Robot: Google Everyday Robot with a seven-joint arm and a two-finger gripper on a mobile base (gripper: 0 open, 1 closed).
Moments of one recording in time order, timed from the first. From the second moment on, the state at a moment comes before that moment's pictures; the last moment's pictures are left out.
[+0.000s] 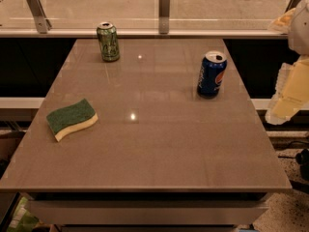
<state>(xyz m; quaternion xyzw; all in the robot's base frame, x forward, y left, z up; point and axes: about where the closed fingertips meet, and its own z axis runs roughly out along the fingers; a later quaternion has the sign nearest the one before) 0.437 -0.210 0.998 -0.60 0.77 -0.06 0.19</state>
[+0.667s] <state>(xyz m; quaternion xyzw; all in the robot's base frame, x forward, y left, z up) 0.438 -0.210 1.001 -0.59 0.78 -0.06 0.20</state>
